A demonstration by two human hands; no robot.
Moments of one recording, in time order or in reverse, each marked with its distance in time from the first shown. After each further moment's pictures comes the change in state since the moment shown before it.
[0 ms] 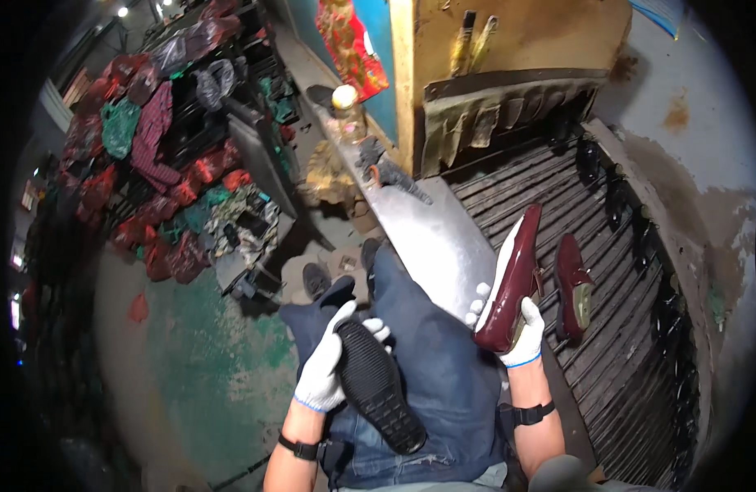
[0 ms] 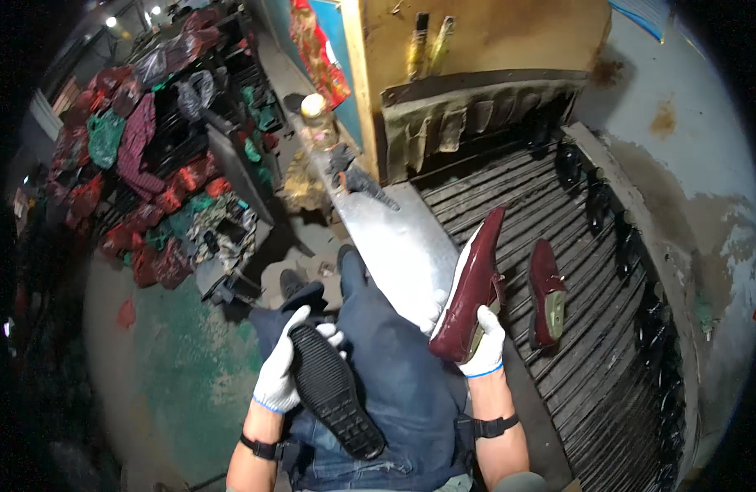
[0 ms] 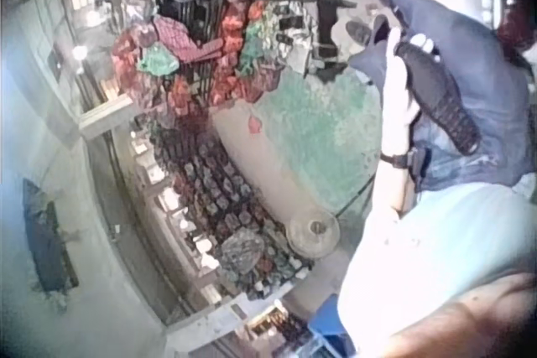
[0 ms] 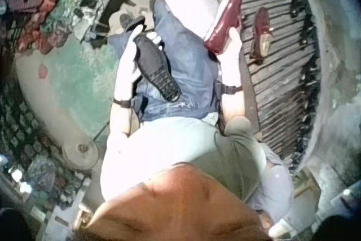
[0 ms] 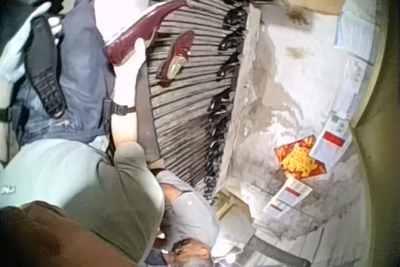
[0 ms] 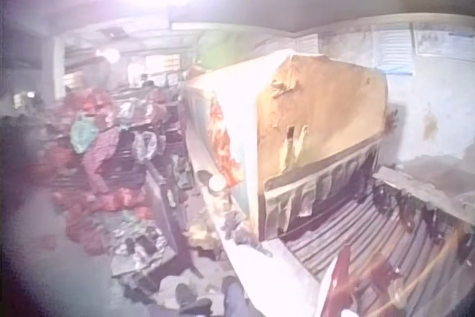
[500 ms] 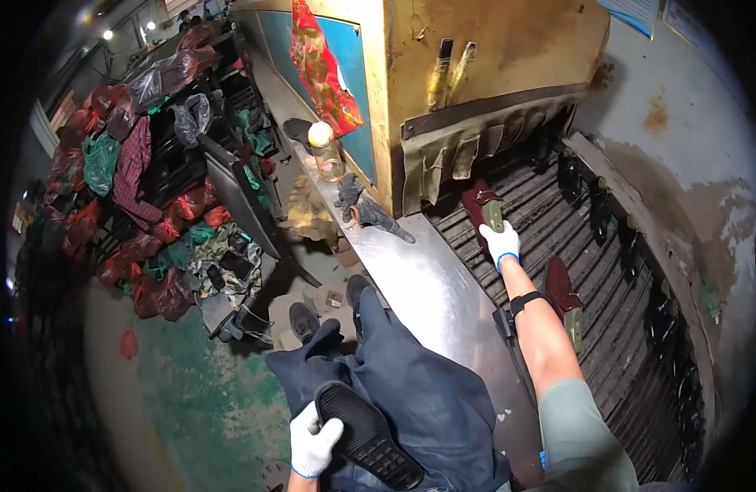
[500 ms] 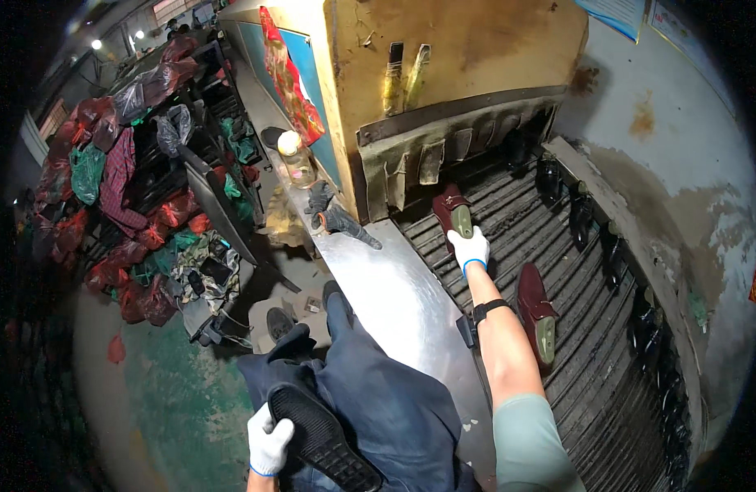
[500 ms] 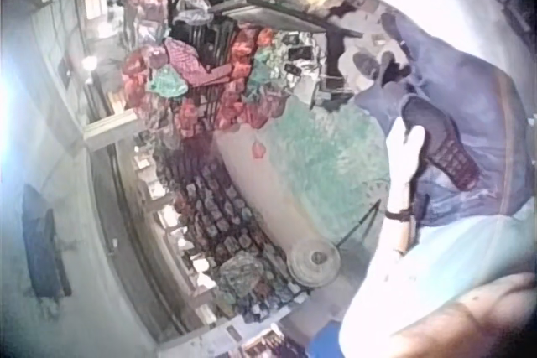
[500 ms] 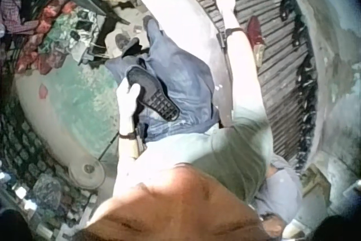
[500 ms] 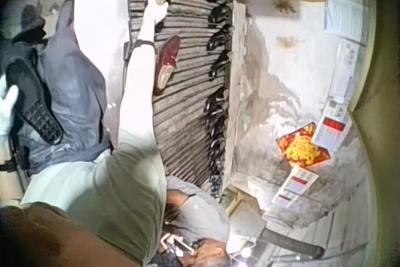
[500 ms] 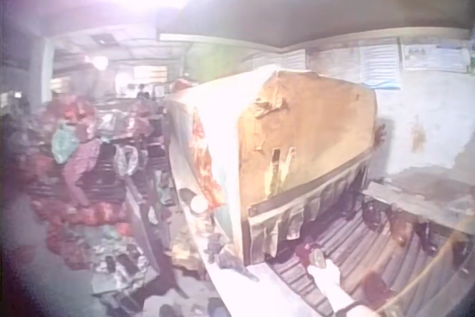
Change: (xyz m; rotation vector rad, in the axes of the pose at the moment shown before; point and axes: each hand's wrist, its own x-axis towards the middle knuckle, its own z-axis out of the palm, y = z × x) left_hand -0.041 0.006 -0.018 0.767 0.283 0.128; right_hand 0.296 -0.144 -0.129 -1.609 0.717 -0.556
